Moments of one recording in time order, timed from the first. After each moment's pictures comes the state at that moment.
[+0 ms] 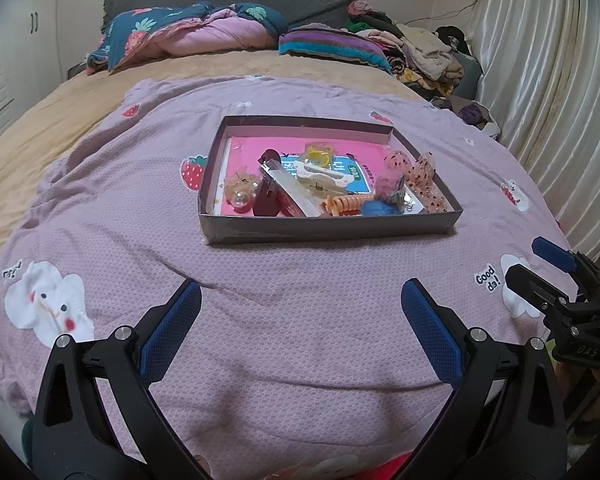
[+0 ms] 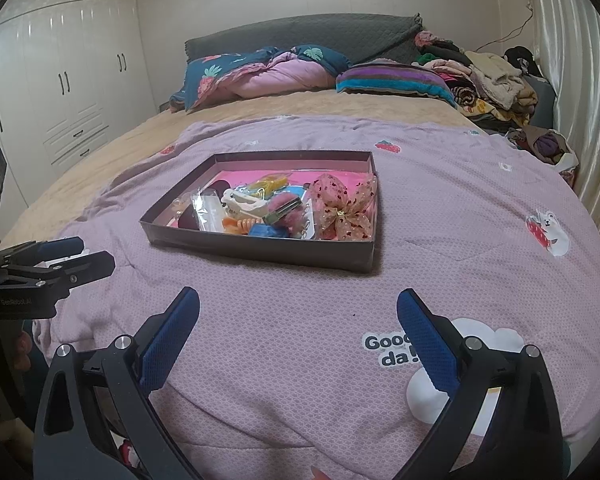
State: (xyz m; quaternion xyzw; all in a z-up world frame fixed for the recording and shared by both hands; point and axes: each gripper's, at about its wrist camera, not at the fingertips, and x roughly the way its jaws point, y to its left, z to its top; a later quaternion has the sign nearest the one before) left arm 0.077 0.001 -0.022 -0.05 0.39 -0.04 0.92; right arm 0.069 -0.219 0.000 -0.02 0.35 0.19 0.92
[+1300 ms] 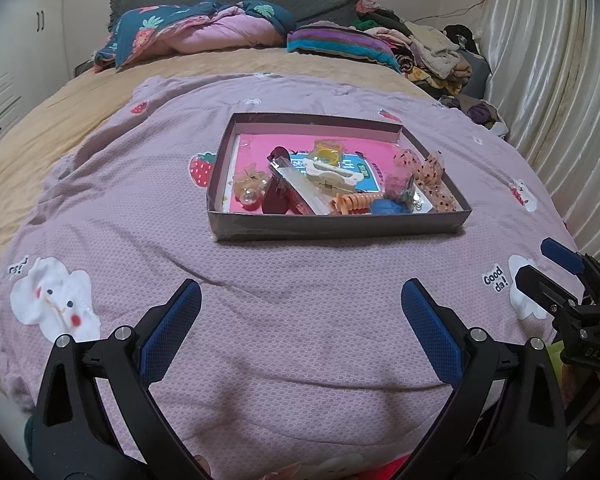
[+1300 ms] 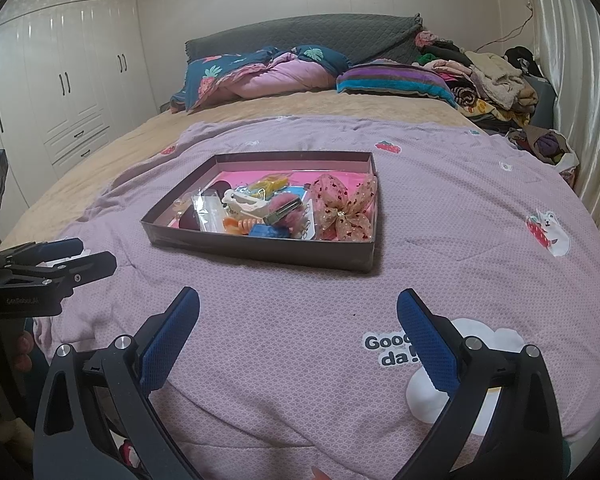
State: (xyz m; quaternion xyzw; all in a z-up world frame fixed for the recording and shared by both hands) left arm 0.076 0.002 -0.023 -0.05 0.40 -0.02 0.92; right arm 0.068 -0.220 0.000 -0.02 0.35 0.19 0.92
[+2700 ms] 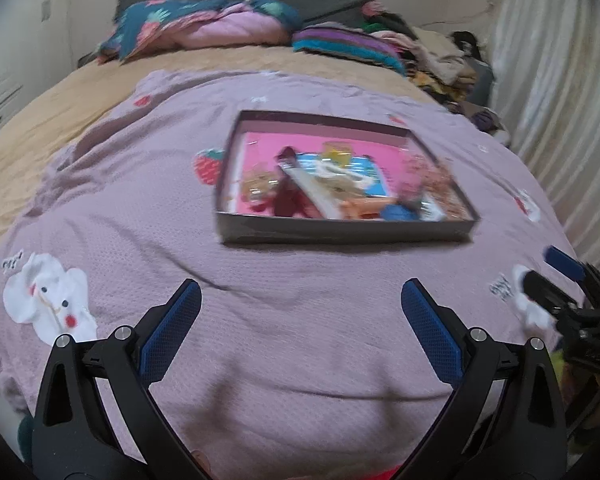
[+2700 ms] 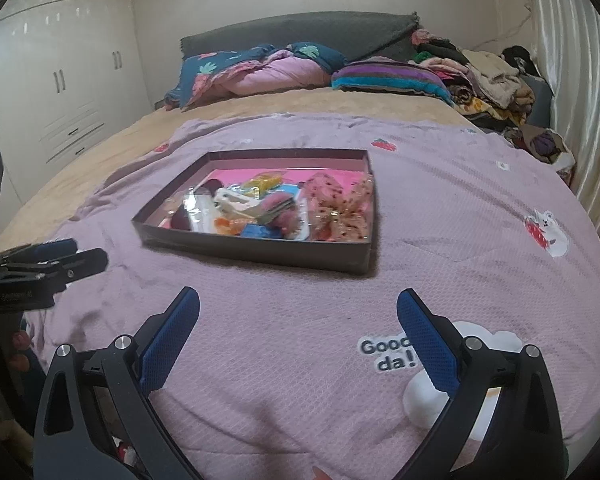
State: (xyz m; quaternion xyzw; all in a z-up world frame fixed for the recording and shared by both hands) left arm 0.091 0.021 -0.032 -0.08 0.40 -0.01 0.91; right arm 0.081 -0.224 -0.005 -0.01 0.36 0.17 0.92
